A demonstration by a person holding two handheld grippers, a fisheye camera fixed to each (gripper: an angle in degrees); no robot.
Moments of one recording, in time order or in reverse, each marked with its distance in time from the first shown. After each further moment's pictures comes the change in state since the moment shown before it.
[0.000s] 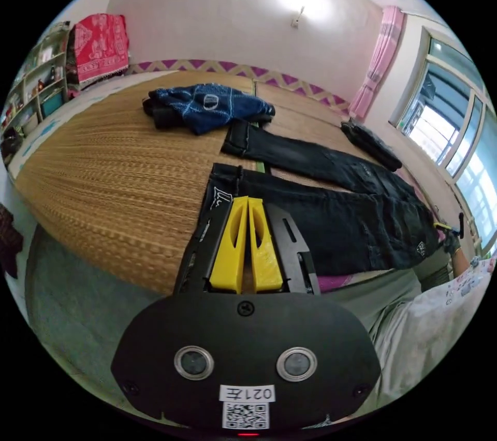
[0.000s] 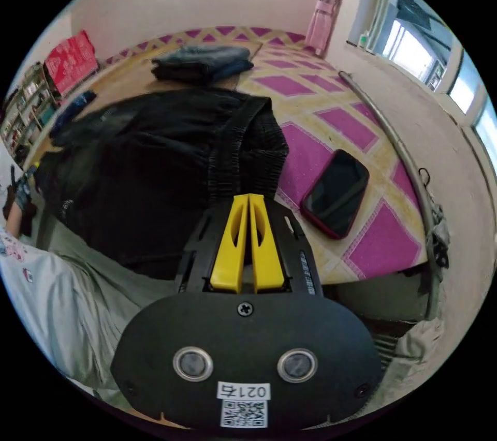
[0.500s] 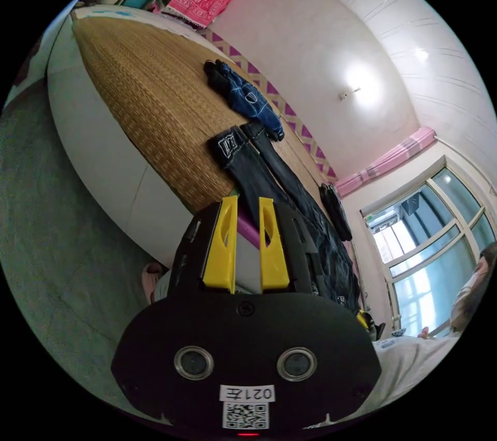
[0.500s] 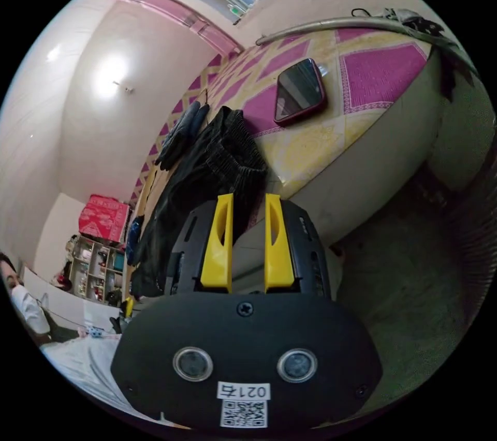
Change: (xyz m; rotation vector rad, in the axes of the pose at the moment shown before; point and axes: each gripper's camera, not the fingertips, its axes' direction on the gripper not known) left arm -0.044 0.099 -0.040 0.066 0.202 -0.531; right arm 0.076 0.123 -0.009 0.118 -0.379 0.696
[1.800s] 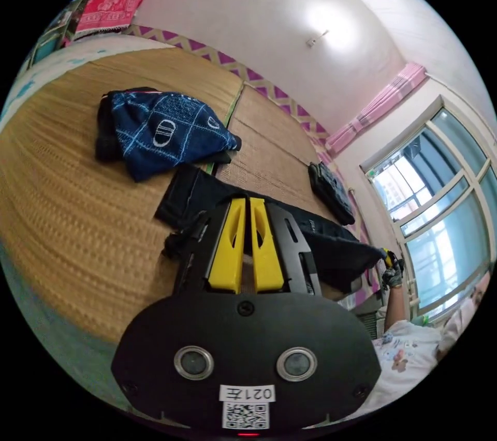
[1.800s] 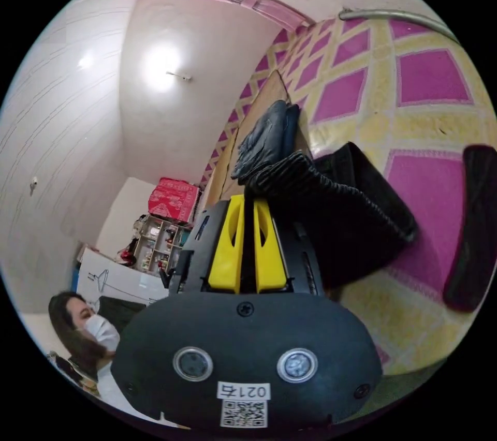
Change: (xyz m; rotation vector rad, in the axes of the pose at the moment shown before) left arm 0.162 -0.224 0.217 -0.264 -0.074 0.290; right arm -0.149 -0.202 0.133 -0.190 -0.348 -0.080
